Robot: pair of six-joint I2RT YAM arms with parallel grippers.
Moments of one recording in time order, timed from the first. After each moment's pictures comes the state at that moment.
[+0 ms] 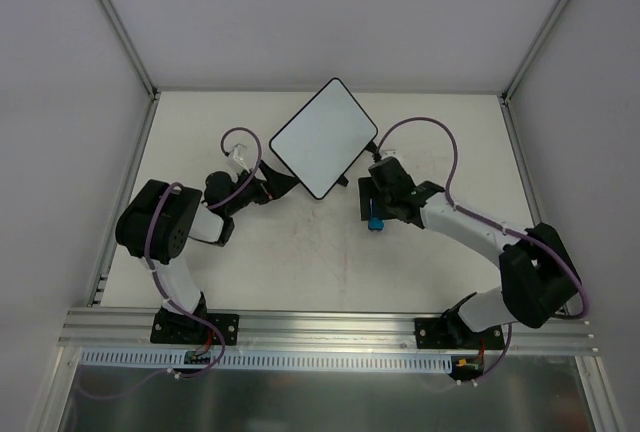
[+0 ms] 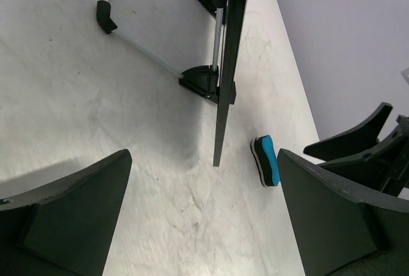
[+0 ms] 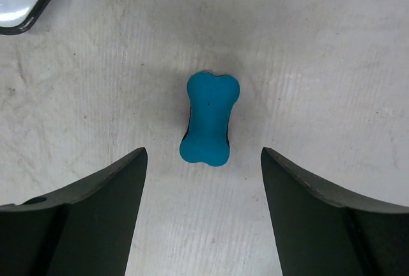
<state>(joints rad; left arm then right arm) -0.24 1.80 0.46 1.18 0.51 -0.85 0.66 1.47 0.91 -0.43 0.23 0.43</state>
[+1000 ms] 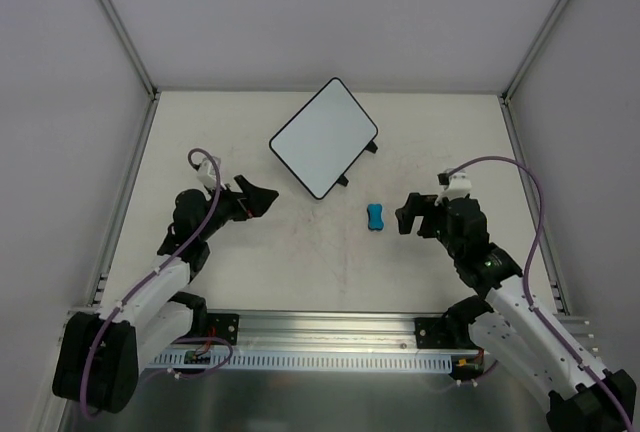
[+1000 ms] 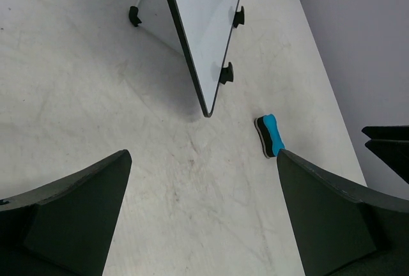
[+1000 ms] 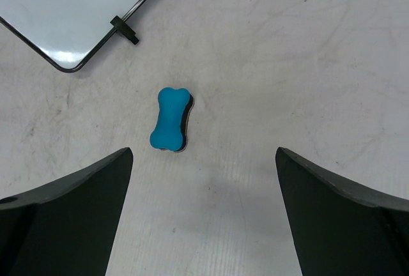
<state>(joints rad) -0.23 0.94 0.29 0.44 0.35 -0.67 0.46 0.66 0.47 -0.27 0.12 0.32</state>
